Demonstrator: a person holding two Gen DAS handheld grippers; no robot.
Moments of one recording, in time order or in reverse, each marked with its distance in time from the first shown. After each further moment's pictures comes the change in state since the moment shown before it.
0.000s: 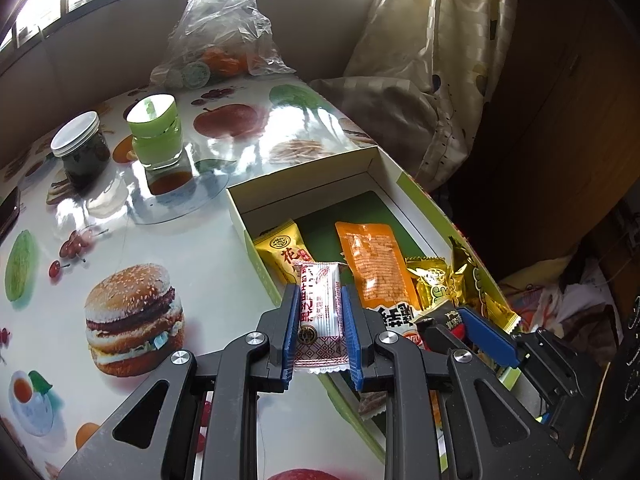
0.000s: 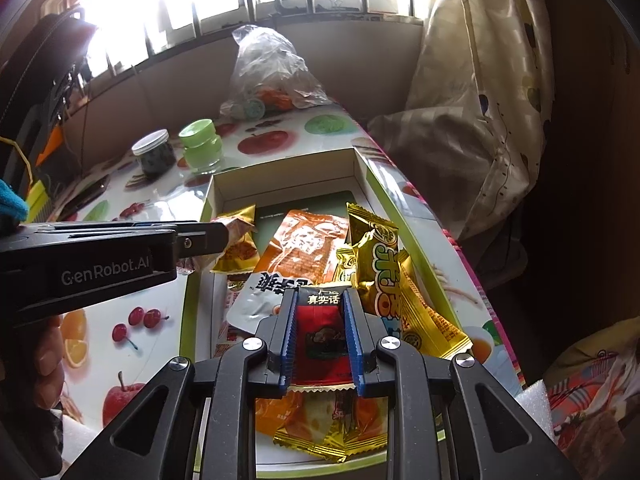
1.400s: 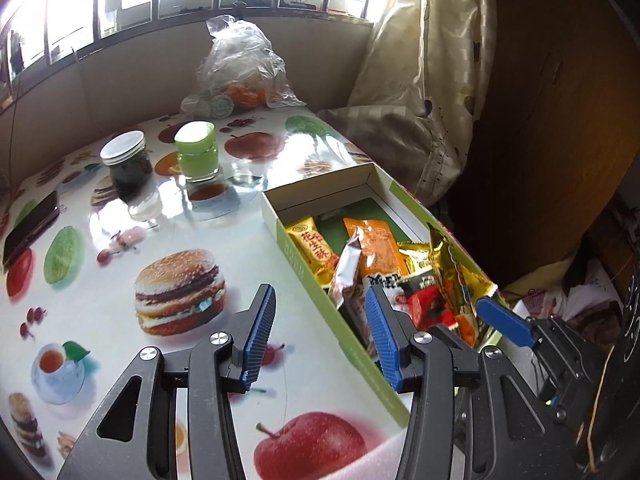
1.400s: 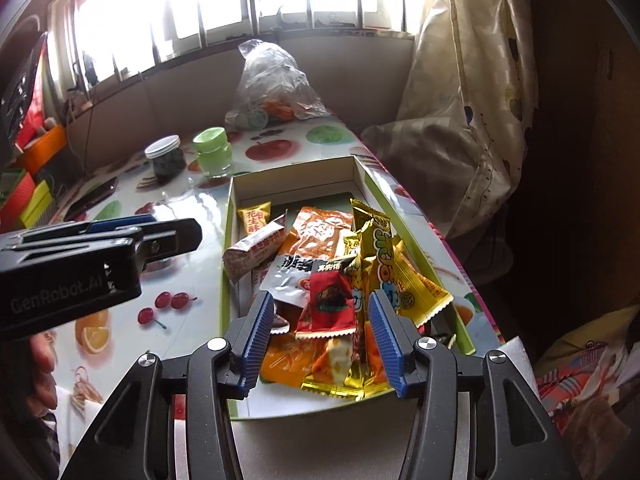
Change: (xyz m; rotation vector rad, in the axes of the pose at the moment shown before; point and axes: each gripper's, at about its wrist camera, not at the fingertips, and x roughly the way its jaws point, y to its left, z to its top) left arm -0.065 -0.001 -0.040 0.020 -0.126 0.045; right arm -0.045 0.020 -0.017 0.005 -0.033 -0.041
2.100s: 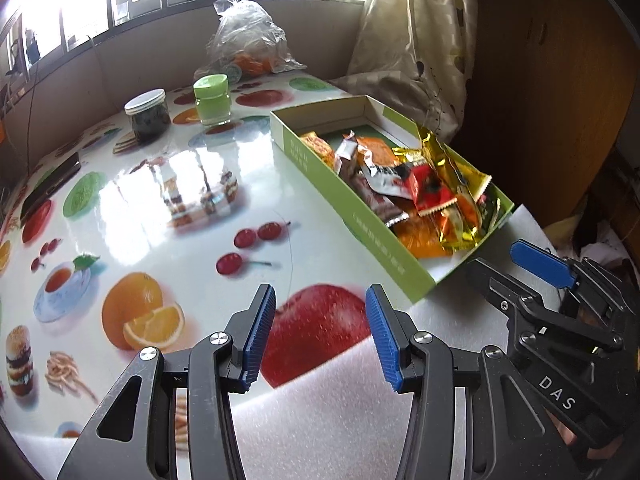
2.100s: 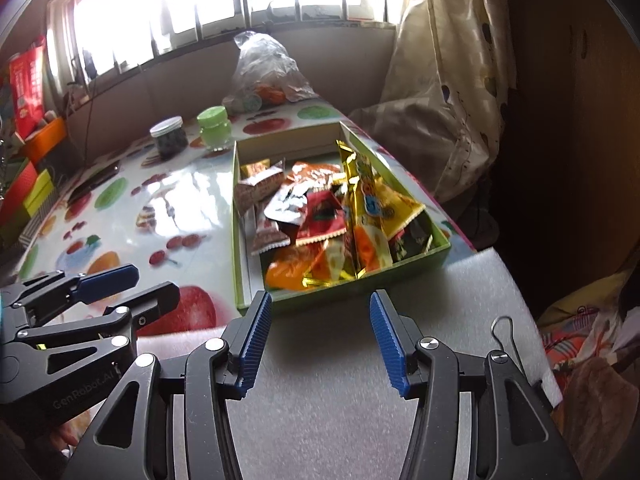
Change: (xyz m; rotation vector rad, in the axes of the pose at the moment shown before) left arm -0.018 -0.009 -0.092 0.057 0.036 0.050; right arm -0.036 0.003 -0.054 0.034 0.028 -0.038
